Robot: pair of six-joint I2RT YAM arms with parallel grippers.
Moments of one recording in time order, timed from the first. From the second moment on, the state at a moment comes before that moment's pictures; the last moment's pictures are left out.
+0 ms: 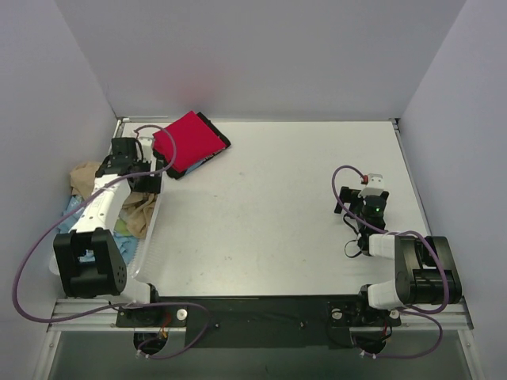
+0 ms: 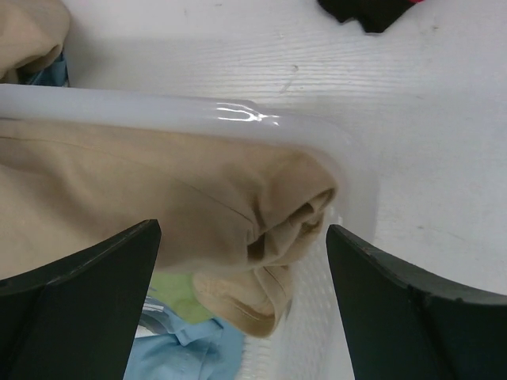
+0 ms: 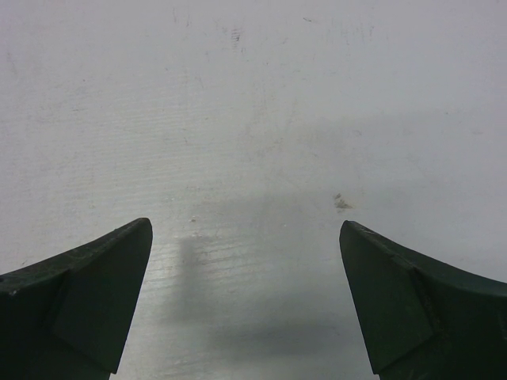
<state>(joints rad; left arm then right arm) 0.08 1.46 1.15 -0.59 -0.06 0.17 -0.02 1.40 0.26 0.75 0.08 0.06</state>
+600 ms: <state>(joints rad) 0.15 1.61 1.12 -0.53 -0.24 0.30 -0.02 1.40 0.26 0.75 0.08 0.06</state>
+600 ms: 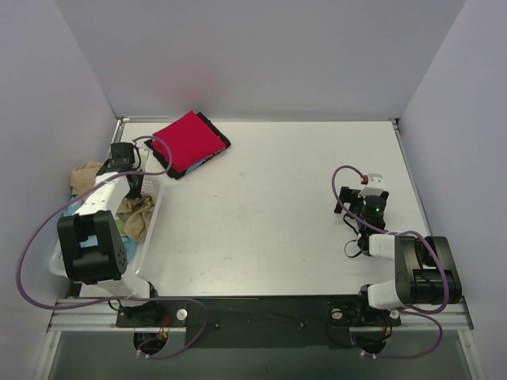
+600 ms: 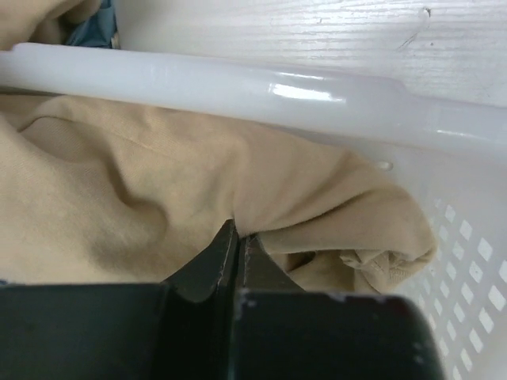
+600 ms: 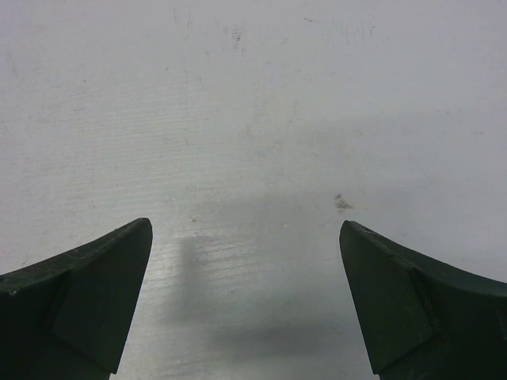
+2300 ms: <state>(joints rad) -0.77 1.99 2.02 -0.71 0.28 0.27 0.01 0.98 0.96 -0.46 -0.25 0.16</state>
